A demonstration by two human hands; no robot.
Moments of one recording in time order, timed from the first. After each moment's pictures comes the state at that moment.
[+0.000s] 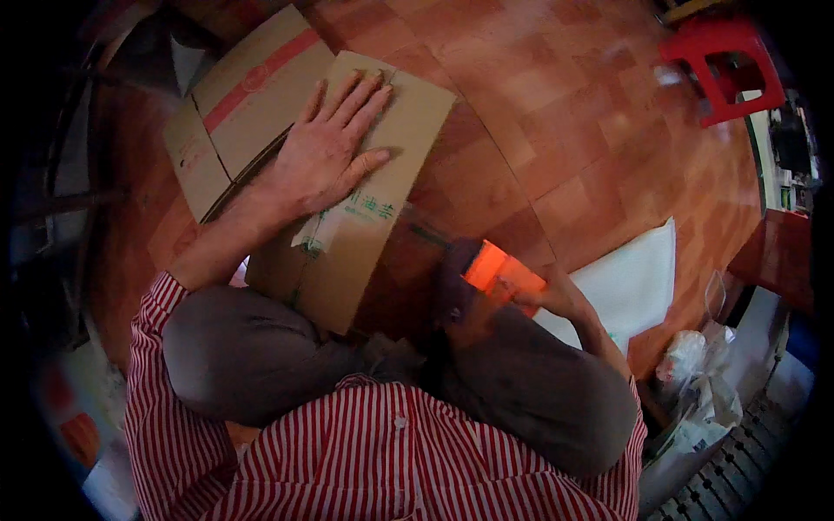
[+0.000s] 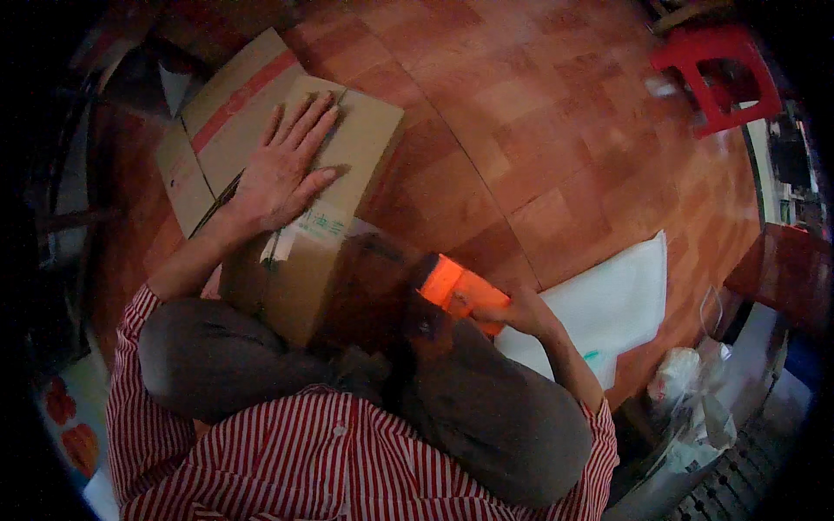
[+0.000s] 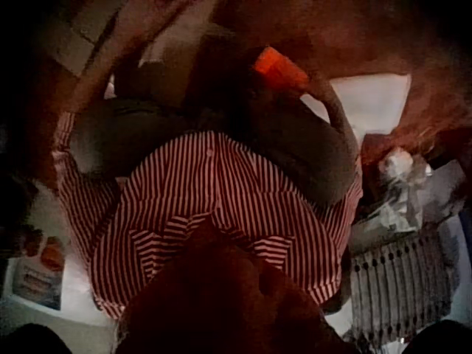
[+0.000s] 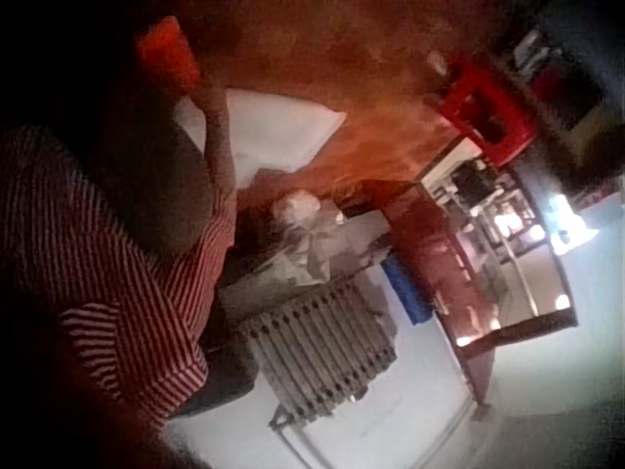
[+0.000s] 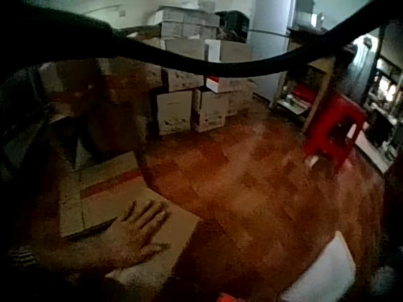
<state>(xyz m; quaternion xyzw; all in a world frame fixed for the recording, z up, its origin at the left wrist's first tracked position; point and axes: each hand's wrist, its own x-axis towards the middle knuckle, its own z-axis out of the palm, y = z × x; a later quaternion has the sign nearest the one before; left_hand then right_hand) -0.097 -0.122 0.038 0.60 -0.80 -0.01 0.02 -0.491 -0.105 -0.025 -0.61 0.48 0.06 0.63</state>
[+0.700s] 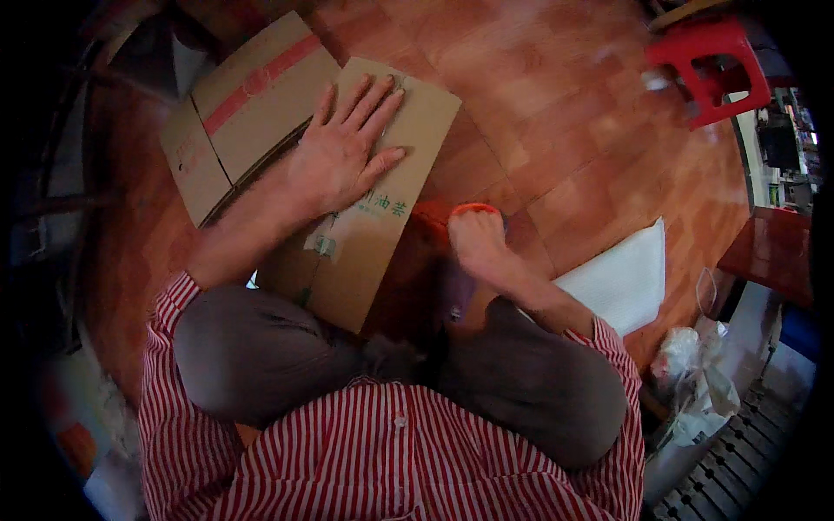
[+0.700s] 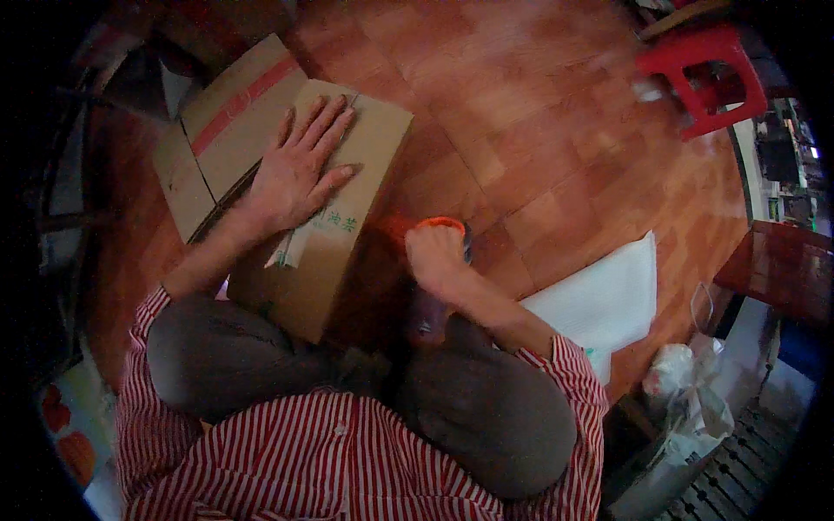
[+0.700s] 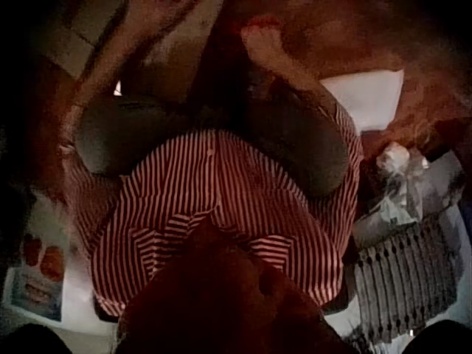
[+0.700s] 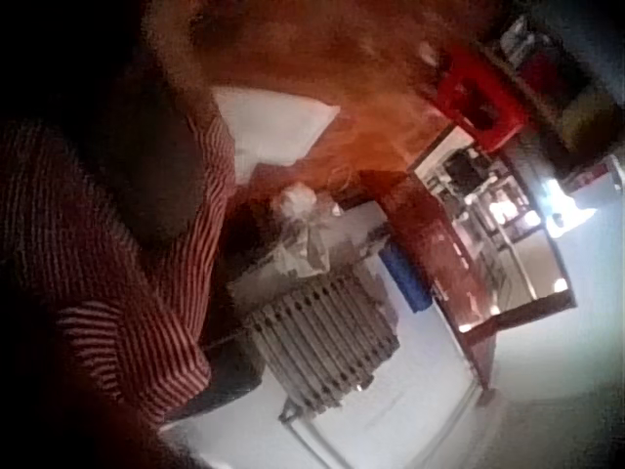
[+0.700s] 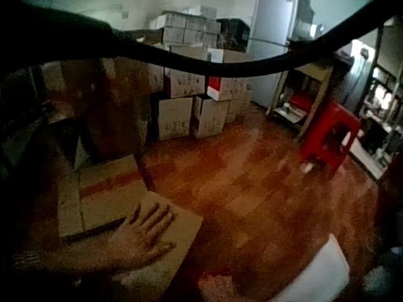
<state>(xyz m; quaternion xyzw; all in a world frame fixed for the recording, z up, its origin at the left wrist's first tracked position) -0.103 -0.119 0.039 0.61 -0.79 0.02 0.06 -0.347 -0.115 -0.032 -0.91 0.36 0.14 0.12</state>
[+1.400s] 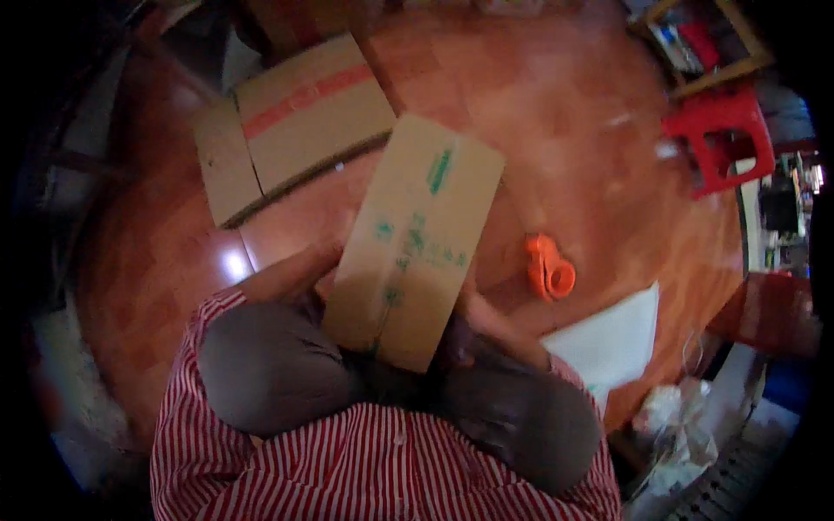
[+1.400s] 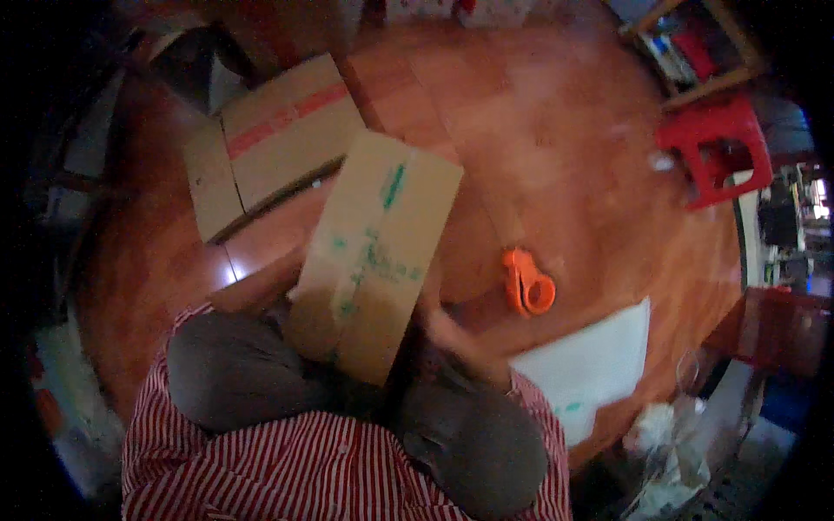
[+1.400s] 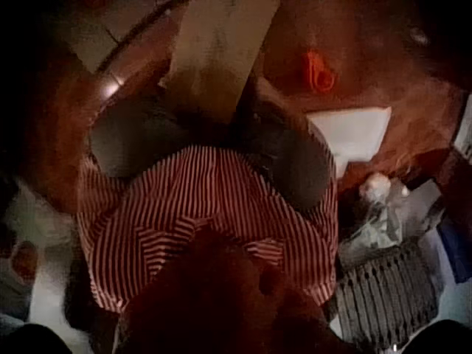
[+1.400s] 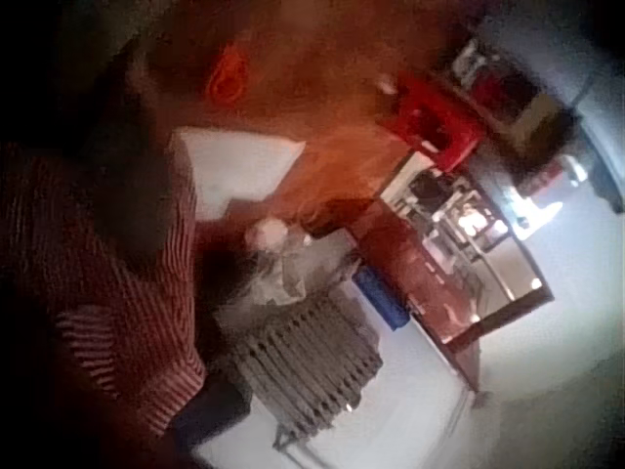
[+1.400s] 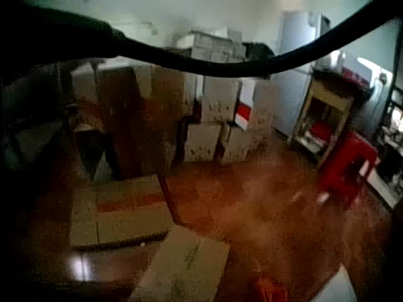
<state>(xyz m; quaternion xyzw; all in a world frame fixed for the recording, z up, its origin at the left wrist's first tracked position) -0.080 -0.068 -0.014 0.50 -0.16 -0.71 0.48 -0.280 -0.098 -0.037 -0.53 0.51 -0.31 0.61</state>
